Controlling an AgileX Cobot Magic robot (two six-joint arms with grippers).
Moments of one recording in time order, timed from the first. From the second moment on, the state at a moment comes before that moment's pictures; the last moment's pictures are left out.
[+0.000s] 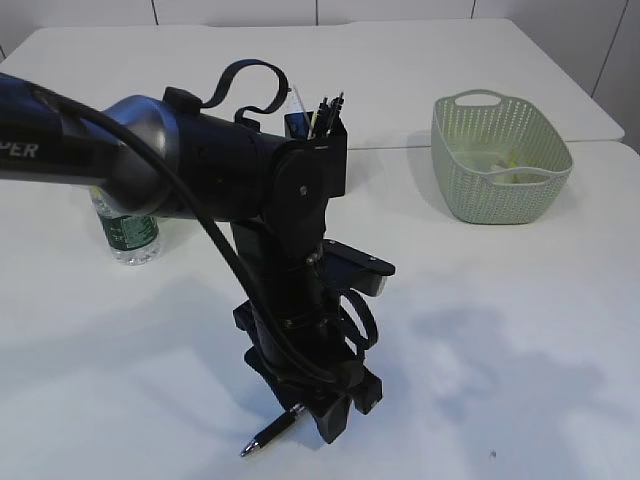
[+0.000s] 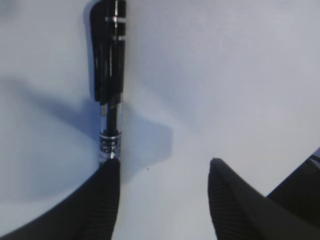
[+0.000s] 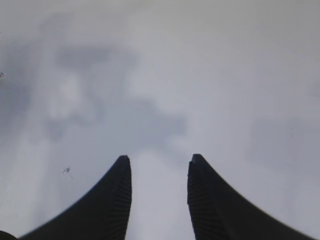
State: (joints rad) left arm -0.81 2.09 -1.43 -0.23 0.98 0.01; right arm 0.32 0.98 -0.71 -0.24 0.86 0.27
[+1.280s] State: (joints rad) left arm -0.81 2.09 -1.43 -0.17 0.94 0.00; right arm 0.32 0.98 -0.71 -0.24 0.86 0.27
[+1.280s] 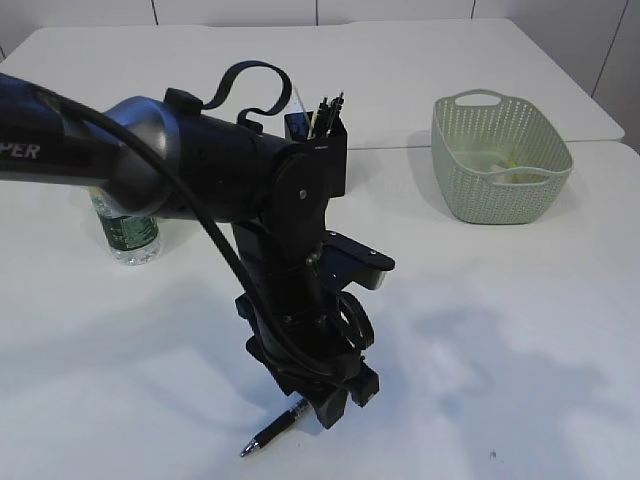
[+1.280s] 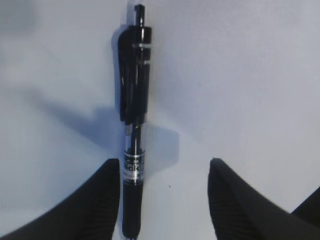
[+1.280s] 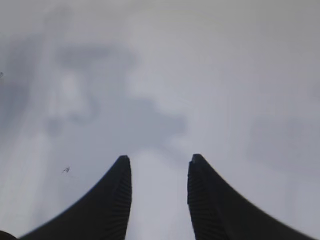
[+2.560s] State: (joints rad) left arm -0.80 2.16 -1.43 -0.14 0.92 0.00; right arm 0.32 0.98 -0.71 -0.24 0.86 0.27
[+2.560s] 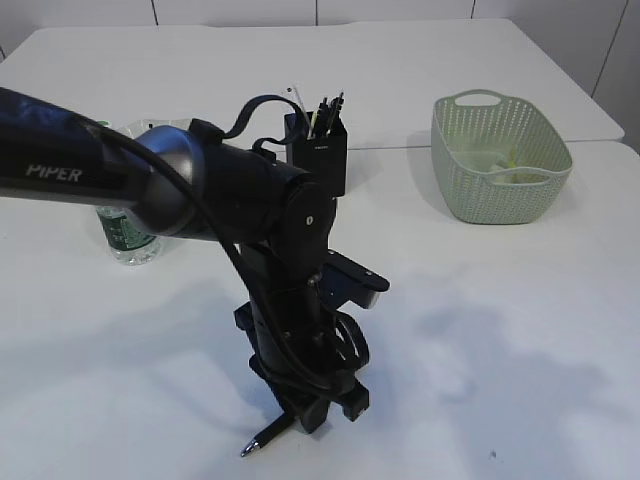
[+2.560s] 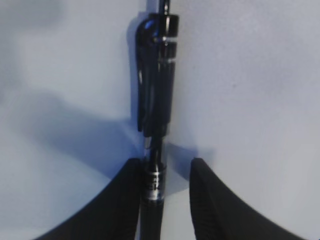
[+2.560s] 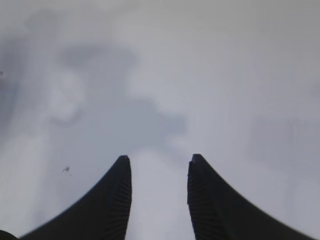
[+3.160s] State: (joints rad) left arm -0.80 2.16 -1.44 -0.05 0.91 0.00; right arm 0.32 0.98 -0.71 -0.24 0.86 0.27
